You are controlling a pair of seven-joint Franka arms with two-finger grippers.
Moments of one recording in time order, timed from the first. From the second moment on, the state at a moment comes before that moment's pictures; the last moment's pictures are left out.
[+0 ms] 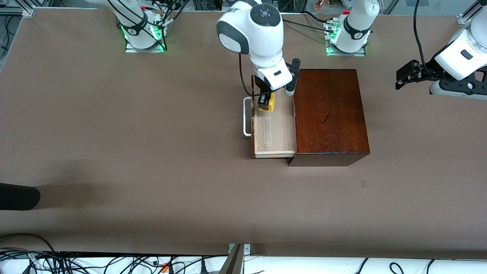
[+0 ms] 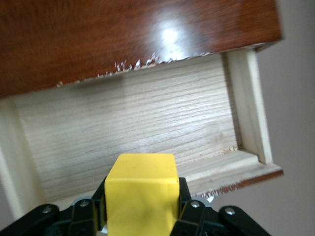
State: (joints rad) left arm -0.10 -0.03 0.01 -1.62 -0.02 1.54 0.02; right arm 0.81 0.68 0.18 -1.18 -0.22 1.99 -0.36
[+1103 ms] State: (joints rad) left arm -0.10 -0.02 0.01 -1.62 -0.02 1.54 0.02; right arm 0.85 0.80 0.16 -1.19 -0.31 2.04 -0.51
